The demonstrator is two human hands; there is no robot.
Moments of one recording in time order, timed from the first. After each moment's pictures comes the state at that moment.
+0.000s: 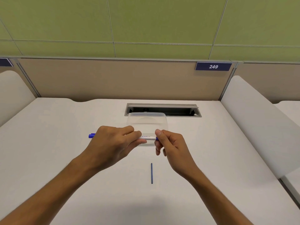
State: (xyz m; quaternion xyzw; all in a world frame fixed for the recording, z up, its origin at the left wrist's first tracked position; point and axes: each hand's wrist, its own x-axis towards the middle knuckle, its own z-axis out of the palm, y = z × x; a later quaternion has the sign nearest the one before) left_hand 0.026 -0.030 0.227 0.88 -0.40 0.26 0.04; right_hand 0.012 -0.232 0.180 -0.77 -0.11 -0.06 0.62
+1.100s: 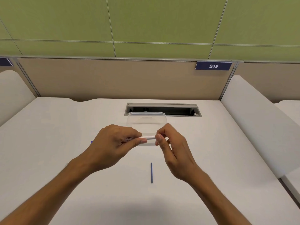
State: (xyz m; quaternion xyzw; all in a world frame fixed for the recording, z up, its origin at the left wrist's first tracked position) left_hand 0.026 -0.031 0.223 0.88 -0.33 0.13 0.31; right_hand 0.007 -0.238 0.179 -0.83 -0.21 -0.19 0.47
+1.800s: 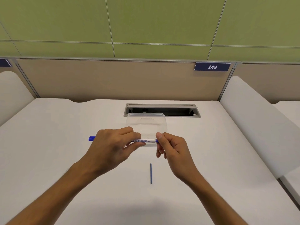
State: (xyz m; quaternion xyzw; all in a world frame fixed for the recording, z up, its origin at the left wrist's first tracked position) left_hand 0.018 -0.036 0.226 0.88 -0.38 0.22 0.18; right_hand 0.001 -0.234 0.180 -0.77 -0.10 -0.09 0.63
